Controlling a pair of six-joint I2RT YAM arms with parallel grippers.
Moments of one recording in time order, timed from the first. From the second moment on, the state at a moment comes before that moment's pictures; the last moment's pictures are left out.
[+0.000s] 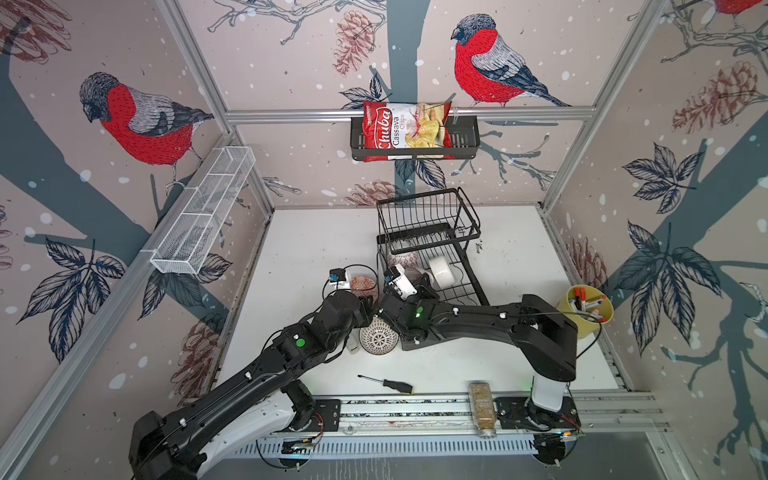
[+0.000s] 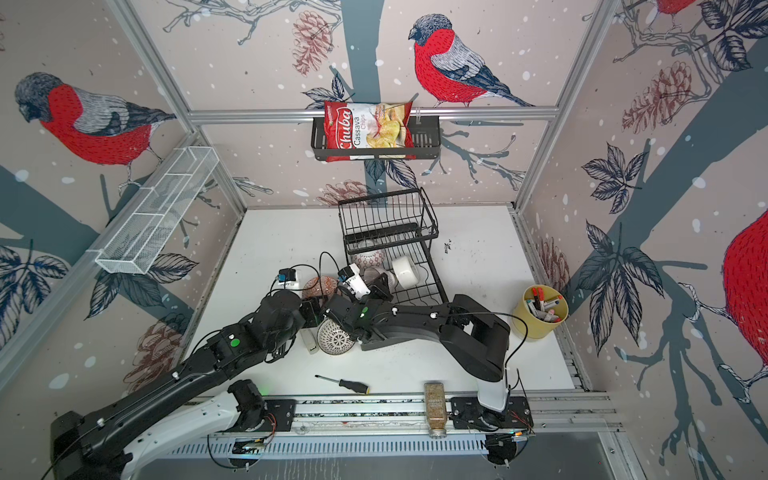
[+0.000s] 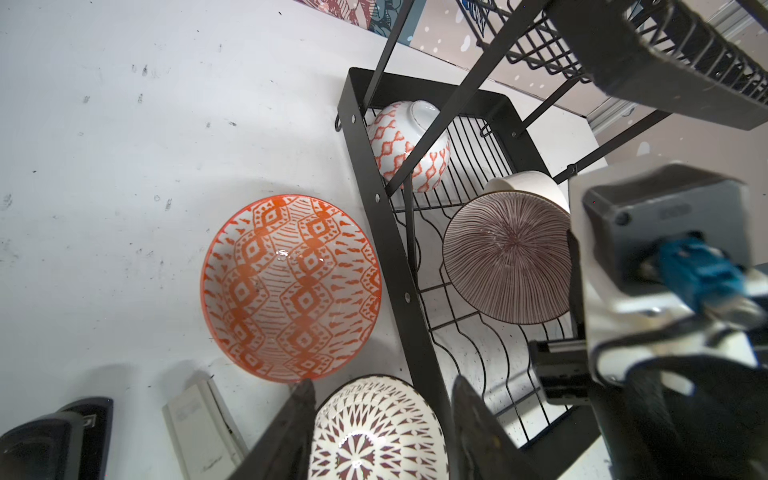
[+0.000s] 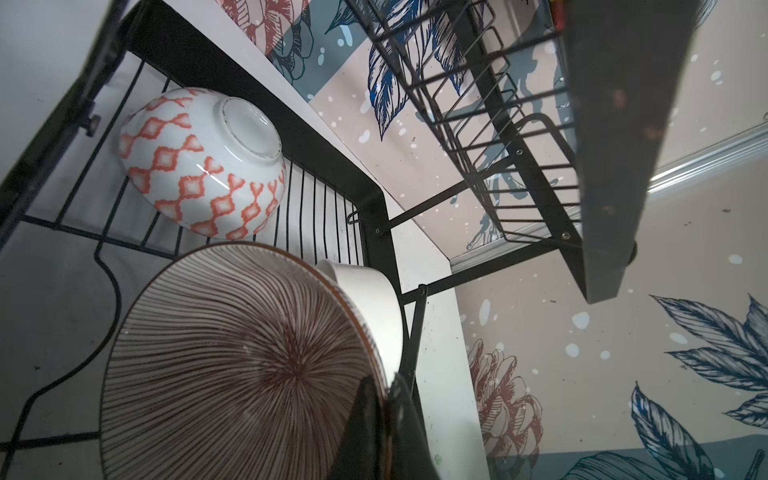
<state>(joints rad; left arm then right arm) -0.81 0.81 0.63 -0.45 -0.32 -0.74 1.20 1.88 1.24 -0.42 1.31 0.08</state>
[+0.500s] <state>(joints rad) -0.80 0.78 0.62 -0.45 -0.30 -0.74 1.15 1.94 1.26 -0.35 1.33 -0.03</state>
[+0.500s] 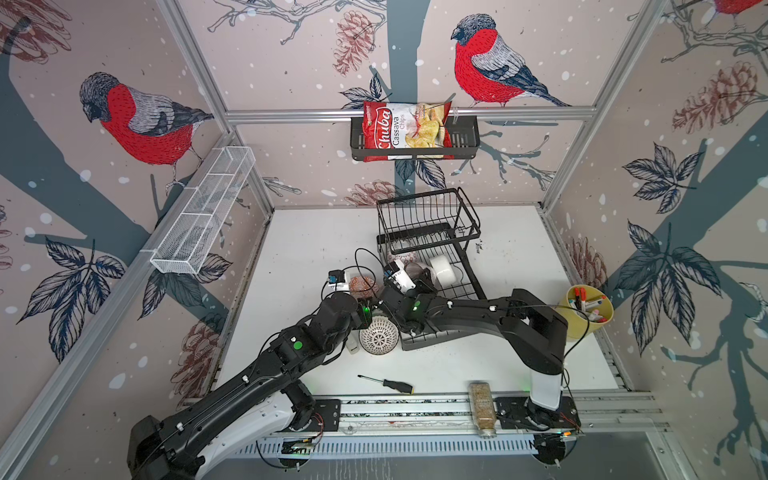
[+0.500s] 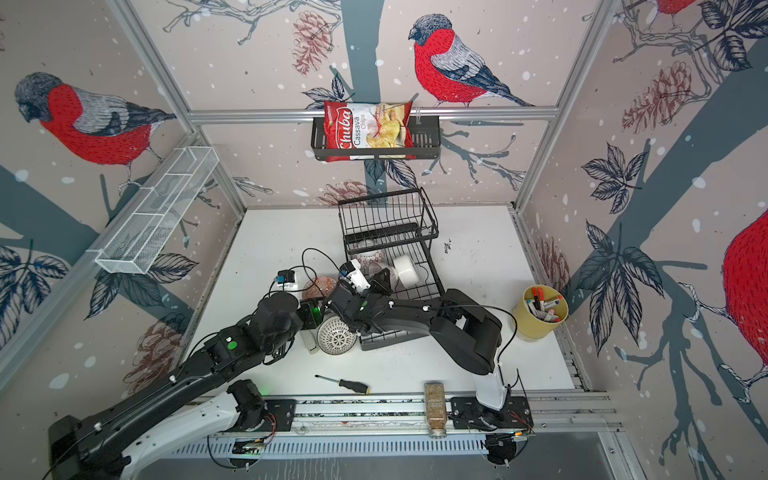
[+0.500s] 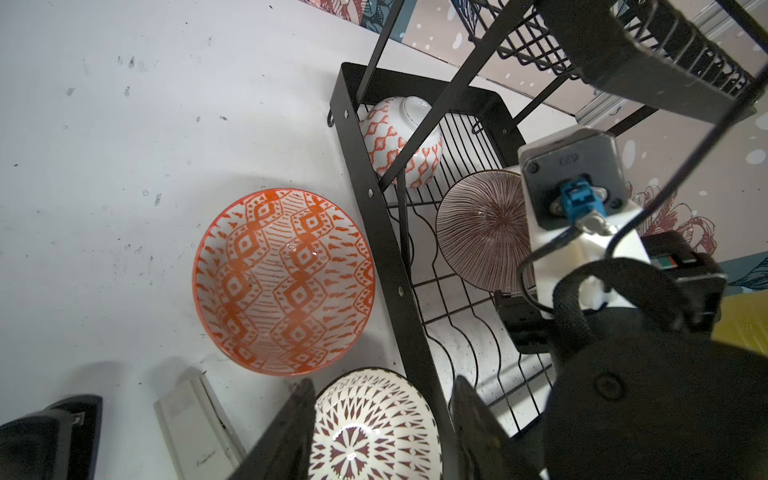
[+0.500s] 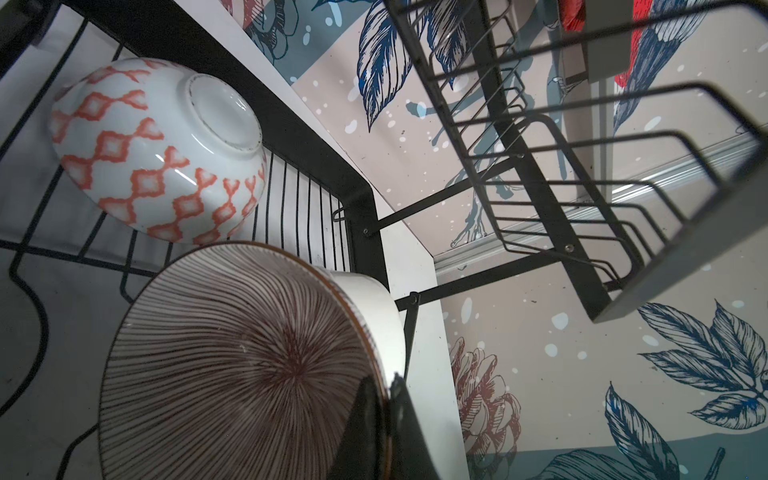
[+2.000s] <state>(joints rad) -0.78 0.76 0.61 -0.53 -0.36 -0.74 1.12 2.14 1.39 -0.38 1.42 0.06</state>
